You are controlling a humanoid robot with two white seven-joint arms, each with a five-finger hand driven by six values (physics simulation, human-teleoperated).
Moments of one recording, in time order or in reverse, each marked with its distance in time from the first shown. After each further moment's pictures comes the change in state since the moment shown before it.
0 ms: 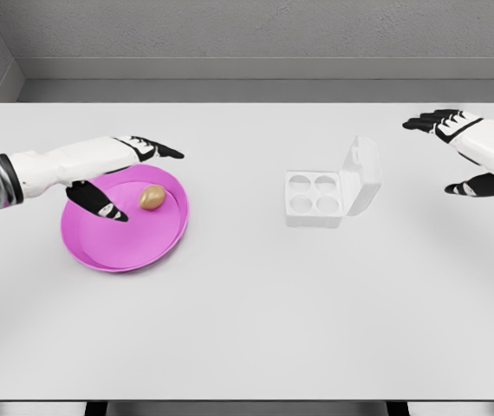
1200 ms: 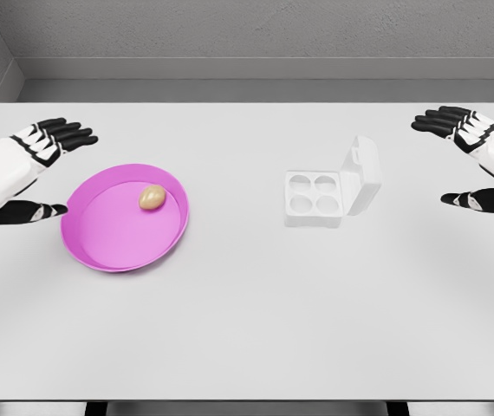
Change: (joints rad) left arm 0.520 -0.102 0.585 -0.023 -0.282 -0.418 0.373; right arm 0.233 -0.027 -0.189 -0.179 -0.114 -0.116 -0.134
